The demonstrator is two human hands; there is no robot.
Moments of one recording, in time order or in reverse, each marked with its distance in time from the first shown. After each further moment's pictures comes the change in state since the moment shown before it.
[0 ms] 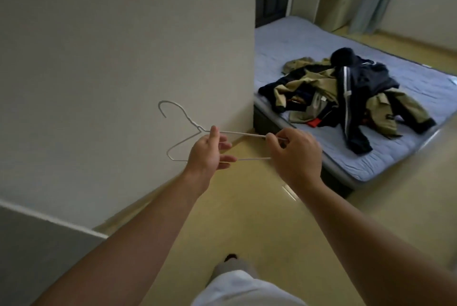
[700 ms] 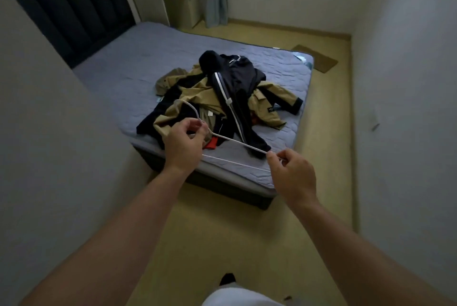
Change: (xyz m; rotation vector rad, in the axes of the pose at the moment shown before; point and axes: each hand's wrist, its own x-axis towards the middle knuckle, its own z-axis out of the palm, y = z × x) left_hand 0.276 0.092 0.366 0.396 -0.416 0.558; right_hand 0.216 0.257 -0.096 -0.051 0.305 0.609
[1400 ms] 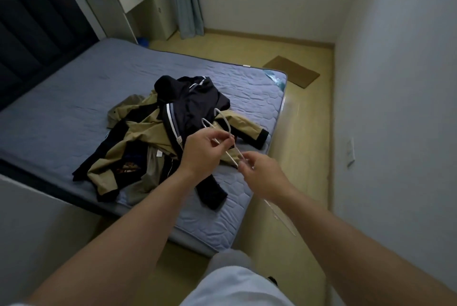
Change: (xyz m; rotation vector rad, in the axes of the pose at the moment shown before) left_hand 0.218 0.154 0.349 0.061 -0.177 0.198; right_hand 0.377 0.117 -0.108 0.016 -0.471 -0.028
